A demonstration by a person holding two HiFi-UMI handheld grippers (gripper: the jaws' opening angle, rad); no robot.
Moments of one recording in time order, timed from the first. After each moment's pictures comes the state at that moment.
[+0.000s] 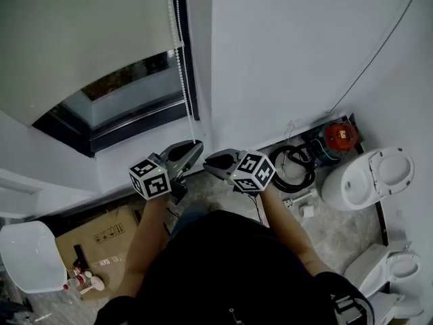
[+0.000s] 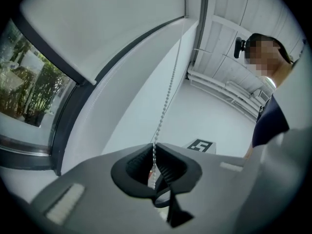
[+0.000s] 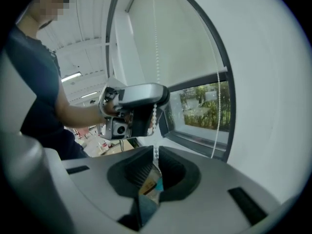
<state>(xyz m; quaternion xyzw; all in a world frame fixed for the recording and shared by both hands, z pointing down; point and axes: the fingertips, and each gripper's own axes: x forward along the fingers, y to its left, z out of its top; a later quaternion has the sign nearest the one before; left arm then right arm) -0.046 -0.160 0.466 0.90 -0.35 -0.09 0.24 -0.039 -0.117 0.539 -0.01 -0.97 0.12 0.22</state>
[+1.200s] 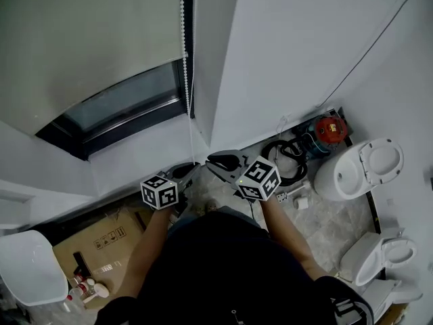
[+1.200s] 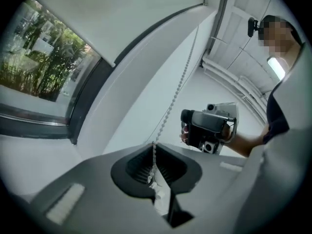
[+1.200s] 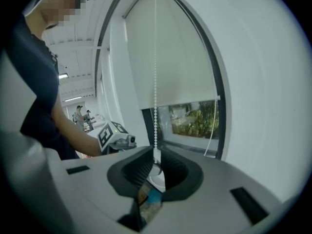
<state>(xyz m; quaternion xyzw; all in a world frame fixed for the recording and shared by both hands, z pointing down) -0.067 -0.117 0.588 0.87 -0.36 -0.02 0.33 -0.051 -0.110 0.507 0.09 -0.97 0.11 0.17</state>
